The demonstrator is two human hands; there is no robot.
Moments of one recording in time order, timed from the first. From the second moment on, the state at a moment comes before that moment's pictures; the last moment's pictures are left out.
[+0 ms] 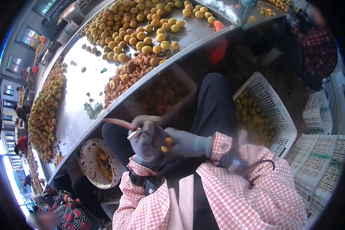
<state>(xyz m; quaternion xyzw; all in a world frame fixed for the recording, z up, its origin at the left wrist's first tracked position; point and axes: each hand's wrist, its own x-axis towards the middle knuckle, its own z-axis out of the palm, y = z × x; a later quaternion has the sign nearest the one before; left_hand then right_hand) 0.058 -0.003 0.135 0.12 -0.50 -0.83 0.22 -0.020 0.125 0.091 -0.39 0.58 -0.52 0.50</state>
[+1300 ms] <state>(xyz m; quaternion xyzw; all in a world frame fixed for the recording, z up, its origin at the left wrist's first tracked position) 0.060 -0.018 0.138 0.12 -0.50 -0.83 0.20 -0.007 0.118 0.113 -0.28 0.58 -0.52 0.56</state>
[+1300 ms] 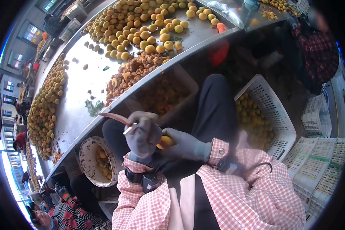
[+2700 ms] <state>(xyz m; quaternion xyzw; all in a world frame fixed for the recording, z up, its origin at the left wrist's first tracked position) 0.054 -0.028 0.154 0.08 -0.53 -0.84 0.08 -0.020 0.101 0.122 -0.45 0.53 -0.46 0.55</state>
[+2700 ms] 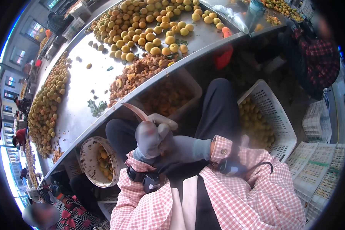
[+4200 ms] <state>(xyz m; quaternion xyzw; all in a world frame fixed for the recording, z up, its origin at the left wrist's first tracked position) 0.051 -0.024 0.137 0.05 -0.43 -0.88 0.18 -0.010 0.110 0.109 -0.18 0.42 -0.64 0.63</state>
